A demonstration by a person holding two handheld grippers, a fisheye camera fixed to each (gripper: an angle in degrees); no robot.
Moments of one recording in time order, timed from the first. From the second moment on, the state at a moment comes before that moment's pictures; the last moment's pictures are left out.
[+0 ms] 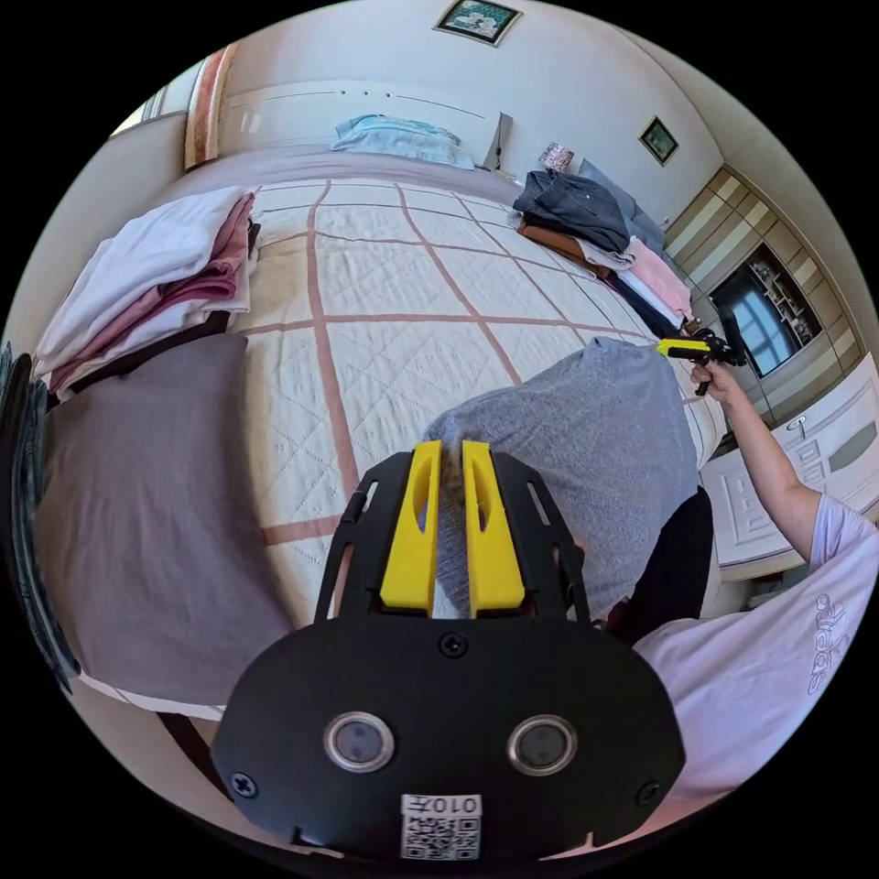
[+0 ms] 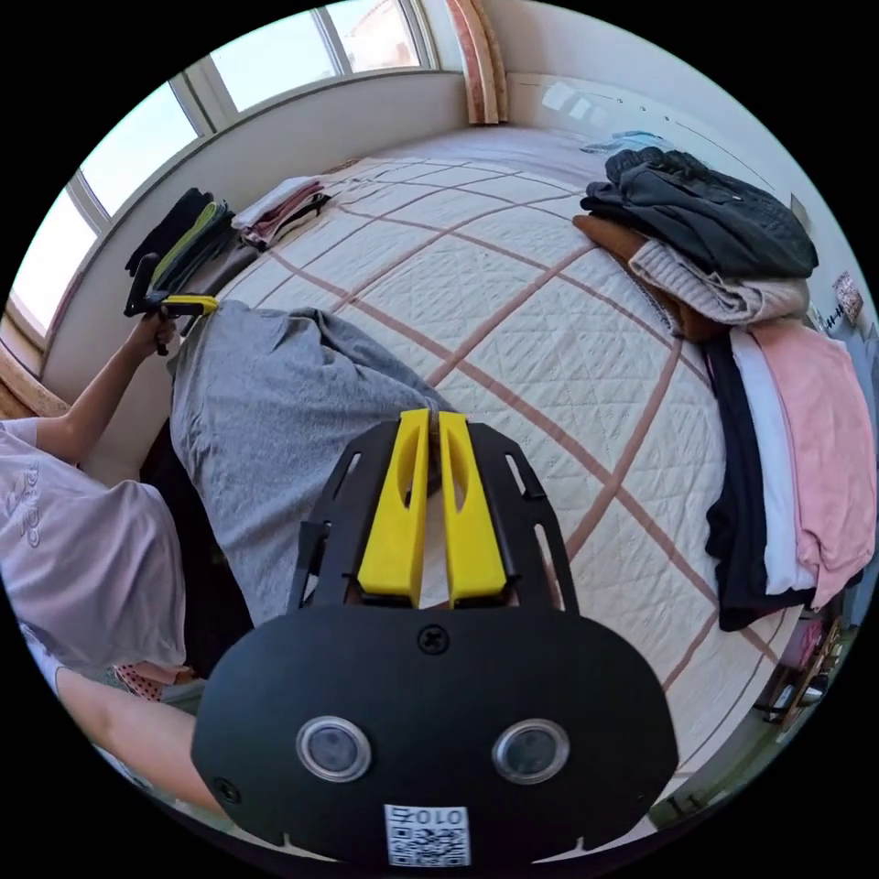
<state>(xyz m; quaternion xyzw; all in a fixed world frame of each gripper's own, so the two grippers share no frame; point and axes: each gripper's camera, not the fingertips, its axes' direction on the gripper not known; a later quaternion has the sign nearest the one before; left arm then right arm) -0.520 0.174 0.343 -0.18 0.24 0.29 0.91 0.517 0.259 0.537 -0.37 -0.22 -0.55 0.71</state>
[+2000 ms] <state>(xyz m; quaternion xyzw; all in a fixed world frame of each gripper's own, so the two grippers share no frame) -0.619 0.299 0.267 -0.21 0.41 0.31 0.83 0.656 0.408 0.273 -0.30 -0.09 -0.55 0.78</state>
